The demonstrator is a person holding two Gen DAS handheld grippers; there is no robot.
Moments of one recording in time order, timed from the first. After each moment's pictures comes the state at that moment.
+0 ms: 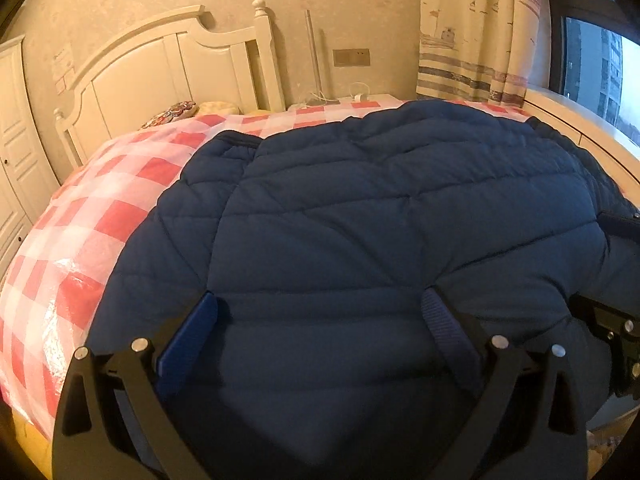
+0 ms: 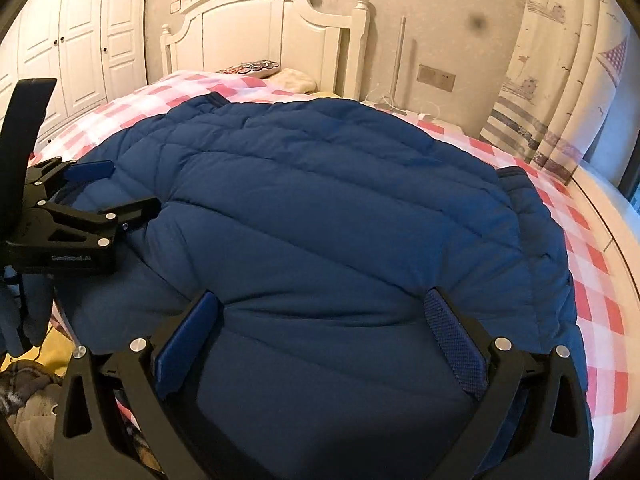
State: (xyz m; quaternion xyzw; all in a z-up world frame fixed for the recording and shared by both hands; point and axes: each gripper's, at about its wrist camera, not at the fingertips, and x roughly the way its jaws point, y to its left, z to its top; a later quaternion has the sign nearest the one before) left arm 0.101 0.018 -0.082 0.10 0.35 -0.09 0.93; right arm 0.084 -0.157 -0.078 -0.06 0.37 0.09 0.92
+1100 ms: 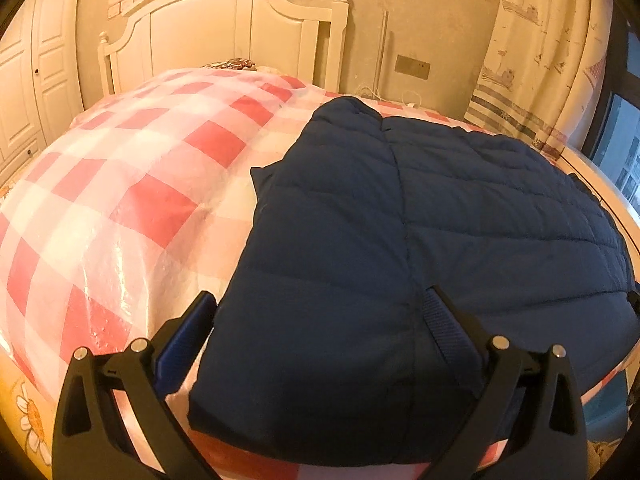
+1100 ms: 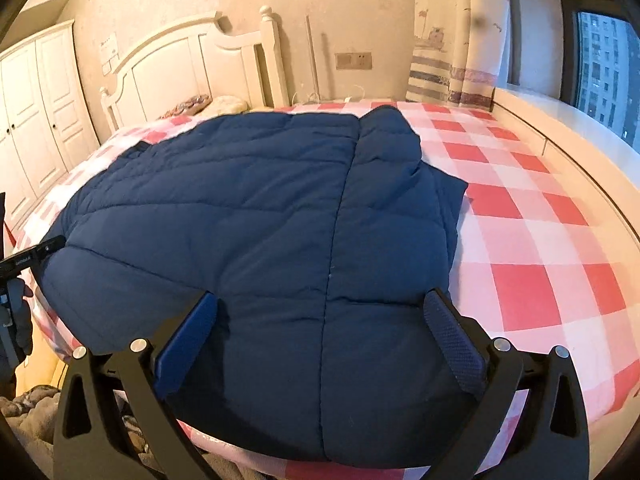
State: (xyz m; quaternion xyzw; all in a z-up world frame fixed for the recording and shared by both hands) left arm 0.094 0.135 -0.090 -0.02 0.37 -0.05 0.93; right arm 0.027 -0.260 -0.089 0.07 0.33 0.00 0.94
